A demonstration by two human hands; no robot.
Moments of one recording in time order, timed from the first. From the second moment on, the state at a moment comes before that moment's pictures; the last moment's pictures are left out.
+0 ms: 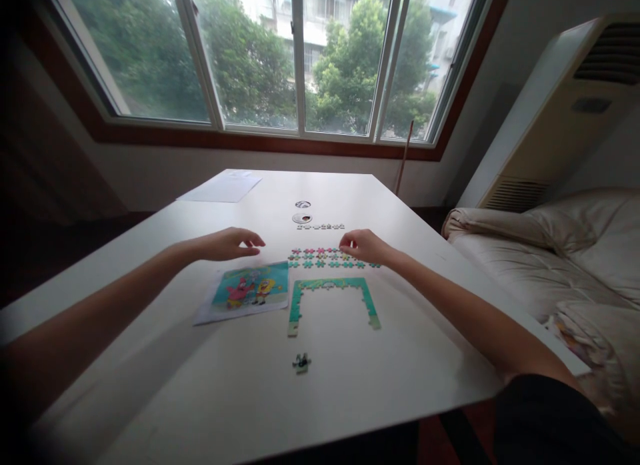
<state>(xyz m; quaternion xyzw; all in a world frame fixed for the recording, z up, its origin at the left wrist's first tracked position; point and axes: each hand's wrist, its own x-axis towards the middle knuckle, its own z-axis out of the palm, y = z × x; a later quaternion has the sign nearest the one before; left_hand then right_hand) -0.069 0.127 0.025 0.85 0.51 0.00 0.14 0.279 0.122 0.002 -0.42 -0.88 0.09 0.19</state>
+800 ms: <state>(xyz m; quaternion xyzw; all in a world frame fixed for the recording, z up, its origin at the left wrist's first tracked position) 0.019 0.247 -0.011 0.80 0.58 -0.01 0.17 0.320 0.106 -0.021 -0.45 -0.86 0.11 0.21</state>
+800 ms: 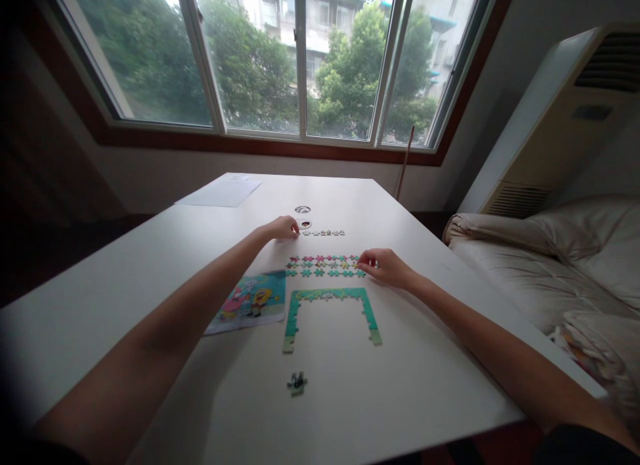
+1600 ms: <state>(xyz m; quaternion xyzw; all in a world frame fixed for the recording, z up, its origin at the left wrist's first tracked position) 0.047 0.086 0.002 0.66 0.36 0.31 0.59 0.265 0.038 -0.005 -0.46 -0.79 0.23 0.34</state>
